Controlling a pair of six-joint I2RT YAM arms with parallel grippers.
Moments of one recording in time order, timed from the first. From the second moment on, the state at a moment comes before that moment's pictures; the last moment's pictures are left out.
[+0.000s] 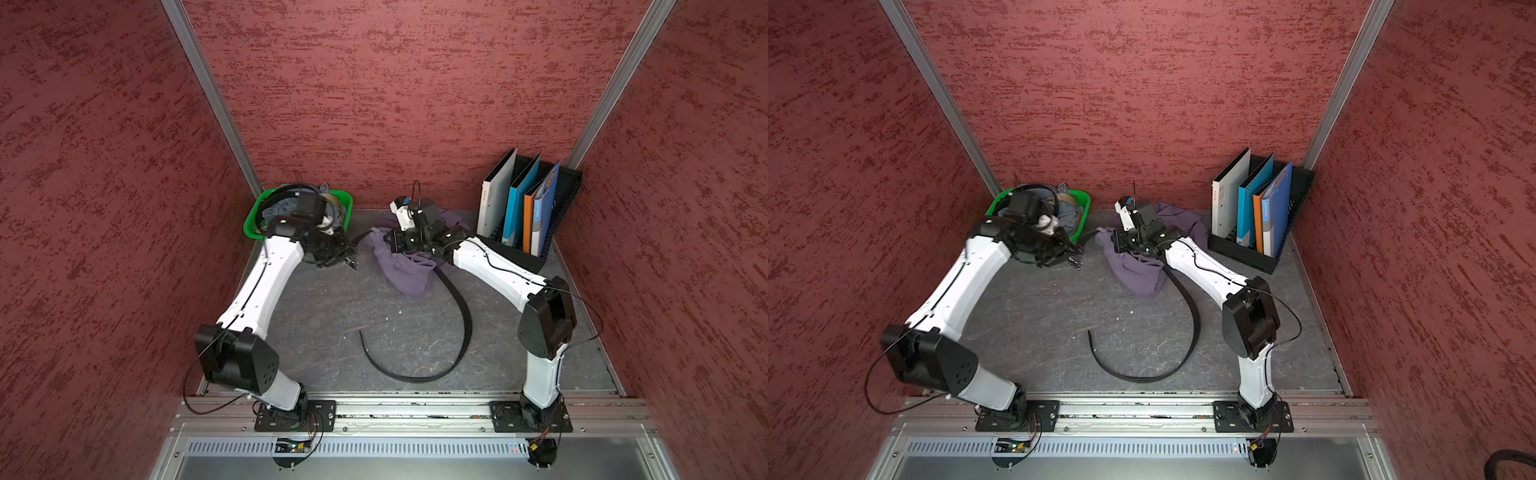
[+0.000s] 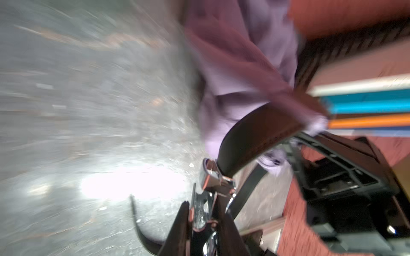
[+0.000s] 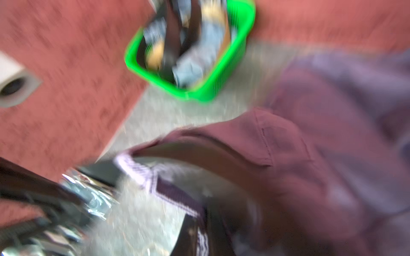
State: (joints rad) left arm -0.07 1.48 1.61 -1.15 0.38 -0.65; right arm 0.62 1.92 1.79 -0.43 -0.20 0.37
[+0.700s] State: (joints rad) left arm 1.03 1.41 2.45 -1.13 0.62 -0.99; right arm 0.38 2.06 2.20 -0.84 0.01 0.43
